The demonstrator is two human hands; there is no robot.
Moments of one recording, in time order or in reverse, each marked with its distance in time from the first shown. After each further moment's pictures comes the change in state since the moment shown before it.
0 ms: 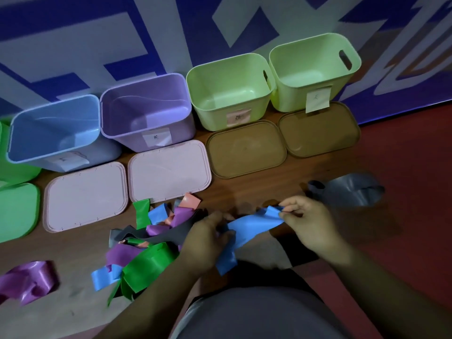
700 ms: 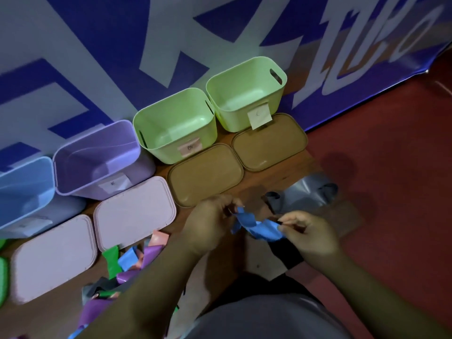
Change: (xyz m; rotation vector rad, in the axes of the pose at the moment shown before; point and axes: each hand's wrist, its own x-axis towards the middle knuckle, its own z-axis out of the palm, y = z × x) left_hand 0.079 0.131 0.019 0.219 -0.176 0.315; right_hand -0.020 0.052 -0.069 0.155 0.178 -0.028
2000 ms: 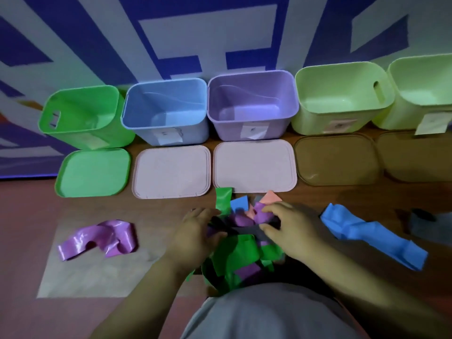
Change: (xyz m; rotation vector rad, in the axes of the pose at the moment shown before) left_hand -0.260 -0.218 -0.099 0.036 0.334 -0.431; right_hand -0.039 -0.132 0.280 -0.670 -0.475 -0.489
